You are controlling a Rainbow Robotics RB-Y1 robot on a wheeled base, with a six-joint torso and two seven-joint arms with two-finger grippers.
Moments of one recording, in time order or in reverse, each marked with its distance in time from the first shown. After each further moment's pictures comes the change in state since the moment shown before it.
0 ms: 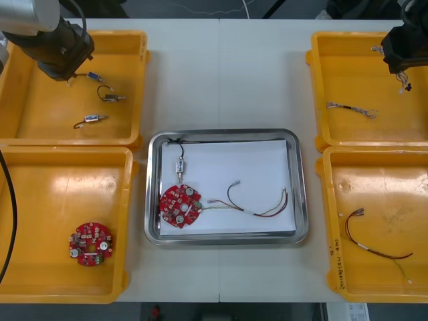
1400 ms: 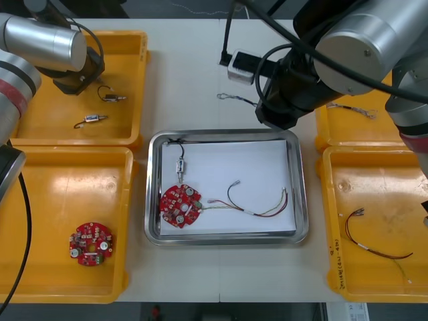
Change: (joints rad) right arm 0.188 -0.037 0.658 -0.598 -0.481 -0.218 0.248; left arm -0.045 -0.081 -0.105 0.319 -0.071 -0.349 -0.052
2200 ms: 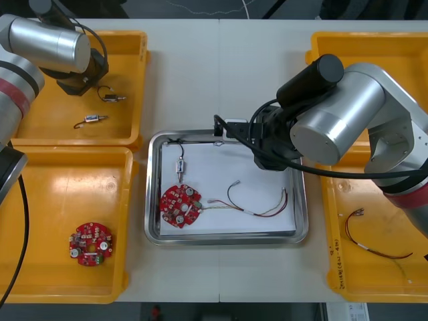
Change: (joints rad) right arm 0.198 -0.001 0.147 0.000 0.154 -0.226 0.305; left arm -0.004 -0.001 -0.041 0.001 0.032 -0.006 -0.010
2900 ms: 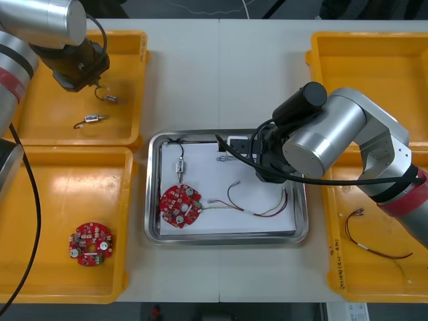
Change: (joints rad) right arm 0.022 -0.006 0.071 0.128 0.016 -0.099 0.004; left arm -0.005 0.003 0.121 -0.175 -0.033 0.352 -0.063
